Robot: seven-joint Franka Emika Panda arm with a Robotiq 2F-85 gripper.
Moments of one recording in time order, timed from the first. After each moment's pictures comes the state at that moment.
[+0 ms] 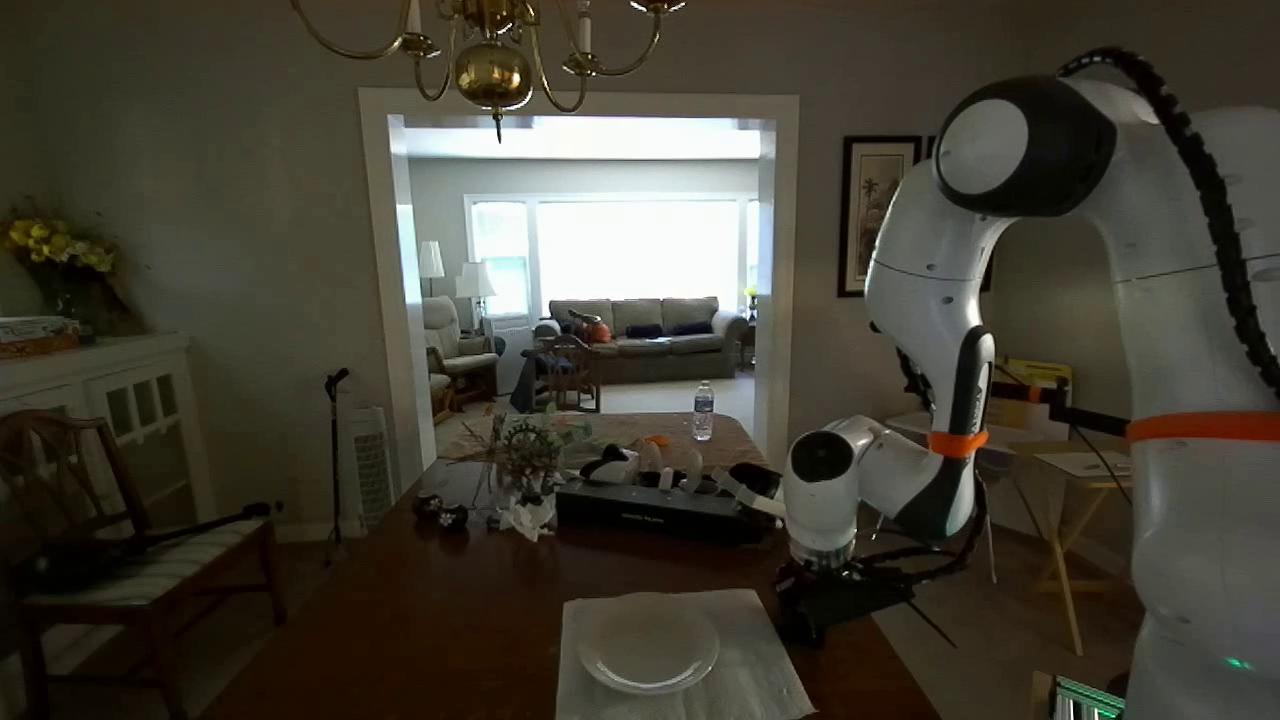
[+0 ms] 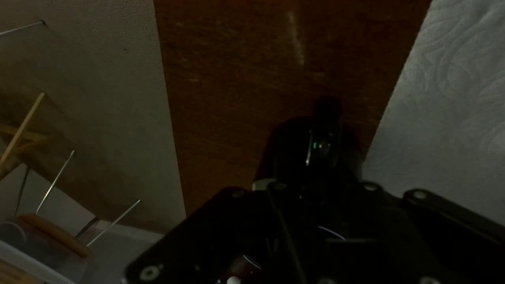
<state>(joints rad) -0.30 0.24 -0.16 -2.60 -1.75 2.84 1.98</state>
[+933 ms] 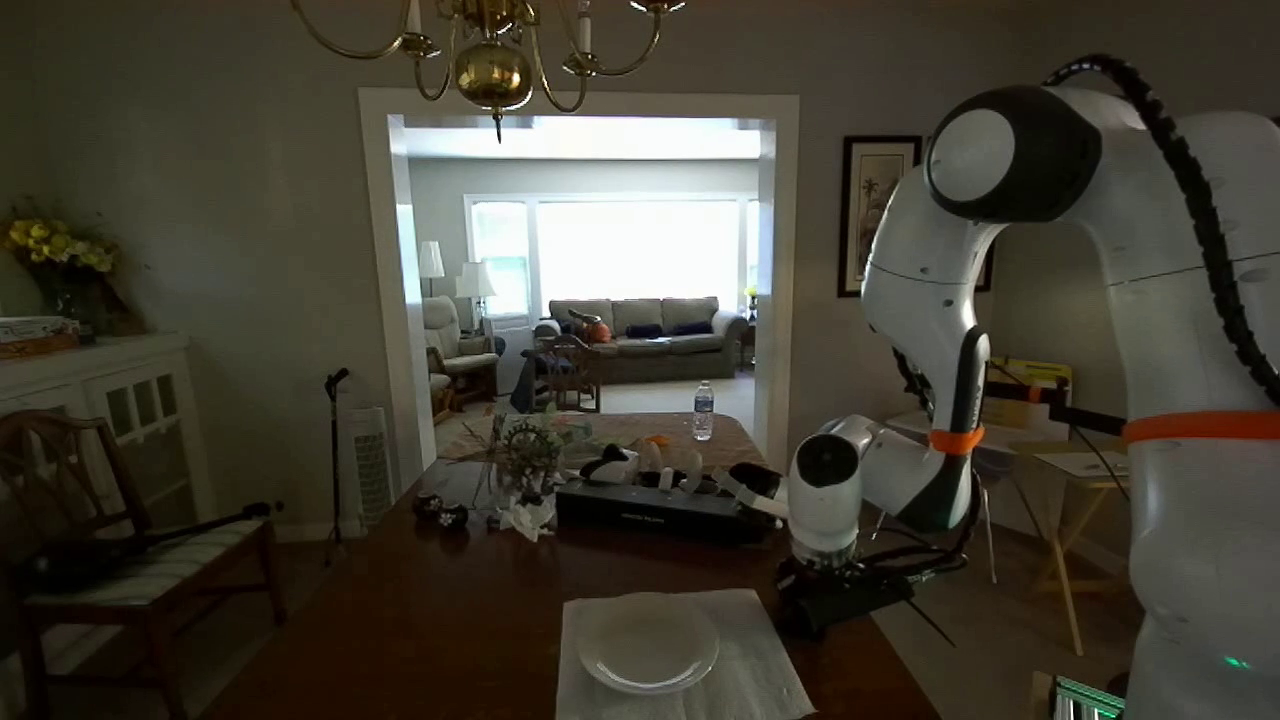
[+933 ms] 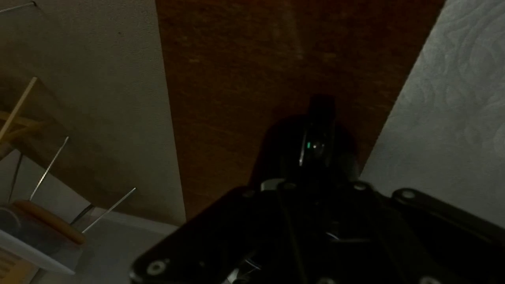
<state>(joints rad) -0.31 0.27 -0.16 -2.57 -1.87 2.84 2.06</state>
